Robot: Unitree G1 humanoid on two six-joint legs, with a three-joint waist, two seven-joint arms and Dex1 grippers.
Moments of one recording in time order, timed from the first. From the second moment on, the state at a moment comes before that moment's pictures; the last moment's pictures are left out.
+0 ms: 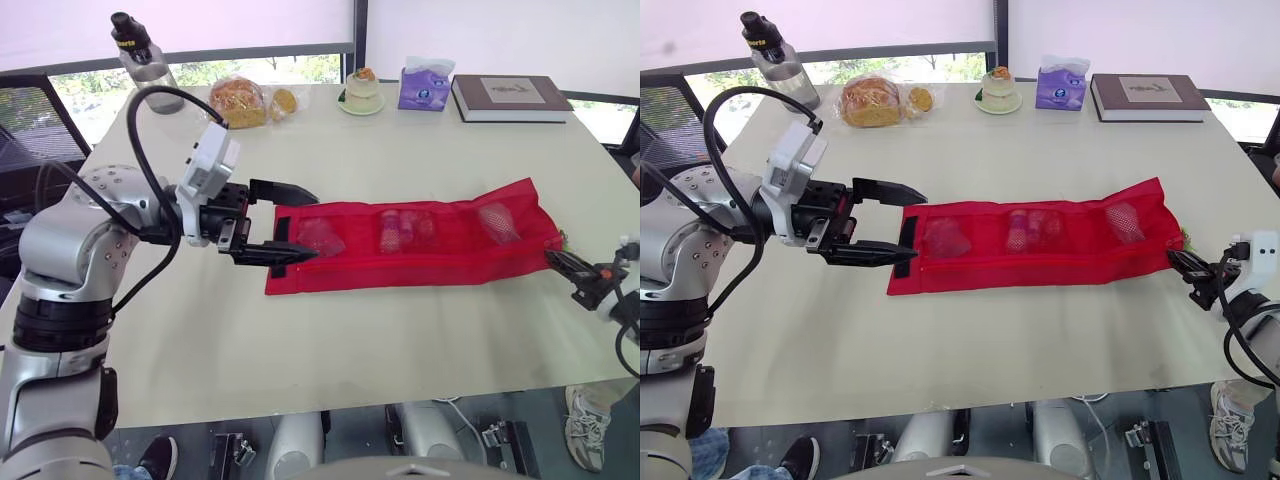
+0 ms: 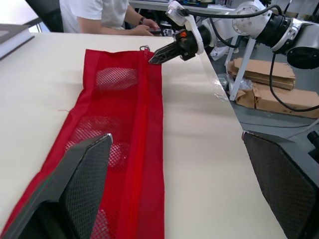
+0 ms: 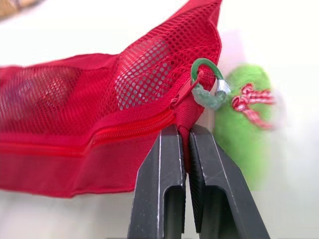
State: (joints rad) left arm -0.64 0.91 0.05 -0.21 -0.71 0.71 -1.35; right arm -0.02 -0.71 -0.48 -0.18 0.71 0.75 0.56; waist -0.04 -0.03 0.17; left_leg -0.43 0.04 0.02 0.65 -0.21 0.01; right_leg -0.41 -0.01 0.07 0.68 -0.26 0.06
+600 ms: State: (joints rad) left arm -0.66 0.91 0.04 -0.22 -0.71 0.75 -1.28; right arm -0.49 -0.72 0.22 -0.44 0.59 0.89 0.68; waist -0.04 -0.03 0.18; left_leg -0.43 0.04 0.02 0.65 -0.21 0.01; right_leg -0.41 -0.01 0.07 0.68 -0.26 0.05
